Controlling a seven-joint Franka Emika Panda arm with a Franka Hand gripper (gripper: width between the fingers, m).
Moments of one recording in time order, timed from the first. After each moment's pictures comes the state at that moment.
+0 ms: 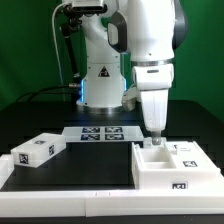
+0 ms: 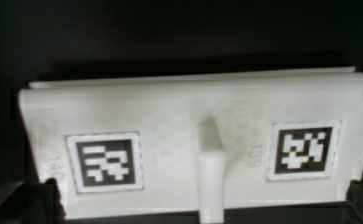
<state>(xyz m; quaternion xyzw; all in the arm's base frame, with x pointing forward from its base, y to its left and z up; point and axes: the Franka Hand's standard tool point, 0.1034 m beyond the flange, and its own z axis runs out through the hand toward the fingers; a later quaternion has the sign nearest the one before) 0.421 0.094 0.029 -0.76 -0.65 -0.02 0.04</state>
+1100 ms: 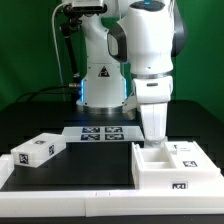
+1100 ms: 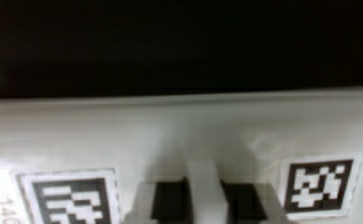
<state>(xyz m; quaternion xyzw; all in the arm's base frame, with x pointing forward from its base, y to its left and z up) 0.412 0.097 0.012 -0.76 -0.64 -0.01 0.06</state>
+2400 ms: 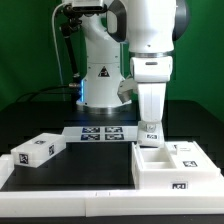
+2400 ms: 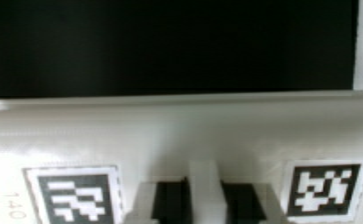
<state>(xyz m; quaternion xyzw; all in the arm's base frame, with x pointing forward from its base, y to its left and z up) 0.430 0.078 0.052 -0.76 -0.65 0.01 0.04</state>
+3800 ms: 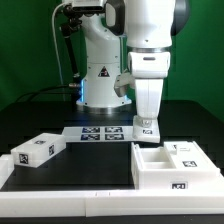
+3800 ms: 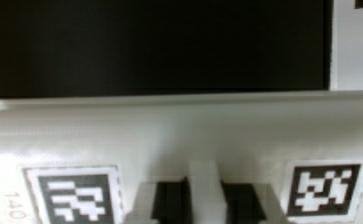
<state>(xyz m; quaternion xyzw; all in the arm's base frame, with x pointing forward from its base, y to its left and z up) 0.428 0.072 0.061 -0.75 -0.66 0.02 0.03</state>
